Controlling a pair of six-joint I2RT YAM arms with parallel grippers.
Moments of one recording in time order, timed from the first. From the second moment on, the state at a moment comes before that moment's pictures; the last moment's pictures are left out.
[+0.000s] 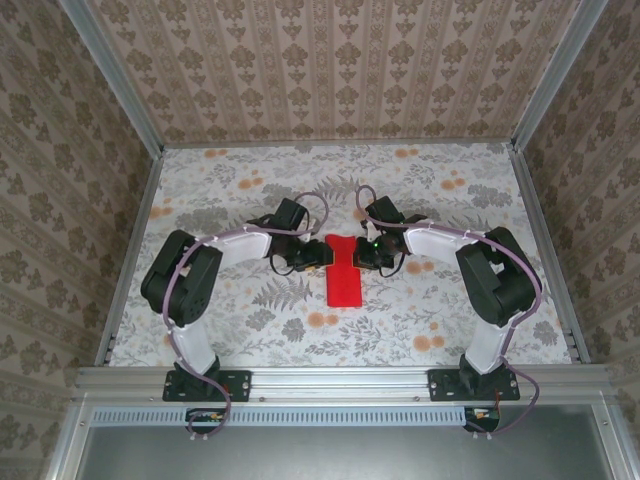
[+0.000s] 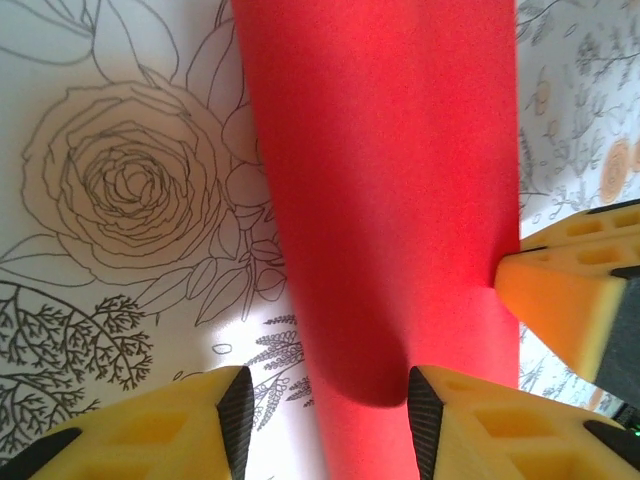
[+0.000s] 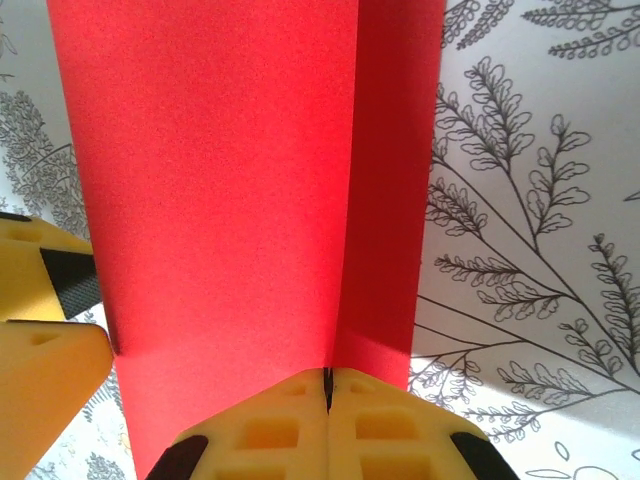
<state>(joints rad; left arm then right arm) -0.61 1.82 1.04 -0.33 0.51 -0.57 0.48 1.80 1.07 -0.43 -0.36 0.58</state>
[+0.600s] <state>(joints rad) -0.64 1.87 1.10 -0.41 0.46 -0.55 0.47 1.80 1.07 -0.46 -0.29 0.55</state>
